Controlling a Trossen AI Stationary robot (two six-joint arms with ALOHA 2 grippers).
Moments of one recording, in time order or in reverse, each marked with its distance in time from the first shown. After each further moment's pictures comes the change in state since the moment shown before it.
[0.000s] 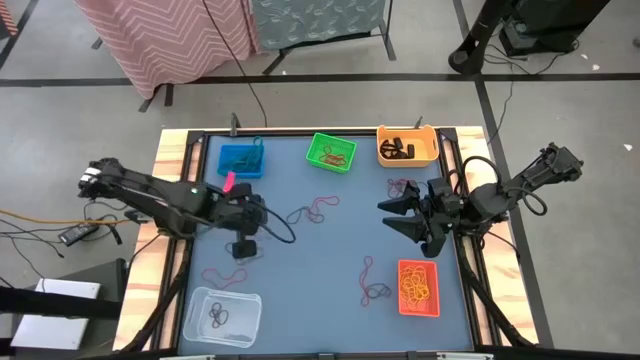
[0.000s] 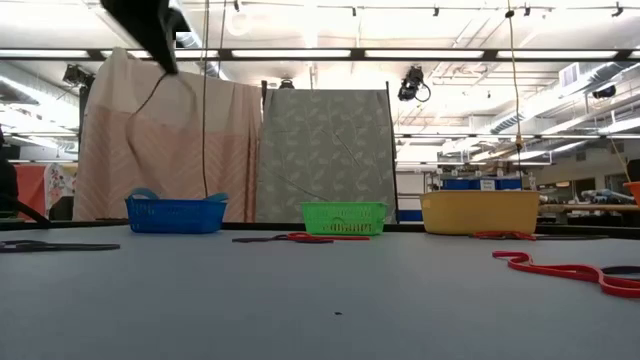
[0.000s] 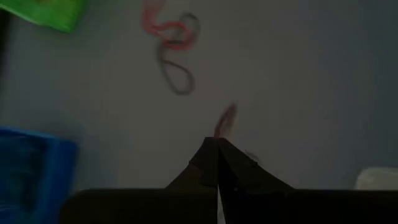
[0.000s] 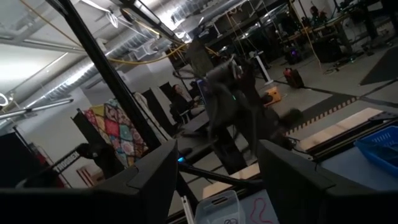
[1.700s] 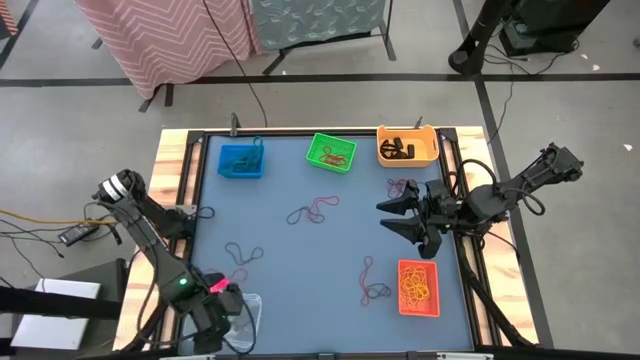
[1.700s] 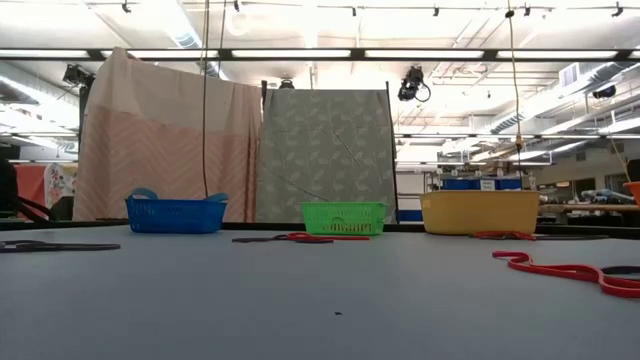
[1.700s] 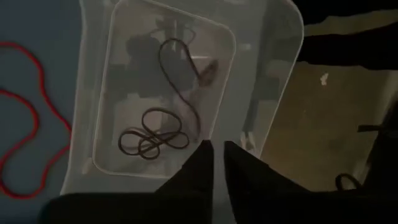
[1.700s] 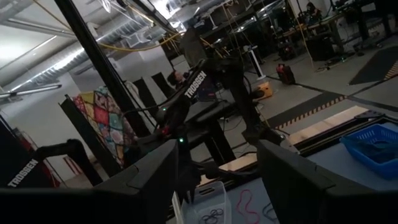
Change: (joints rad) left arm -0.629 0.267 0.012 0.167 0.406 -0.743; right arm -0.008 0.000 0.000 -0.052 0.000 -0.030
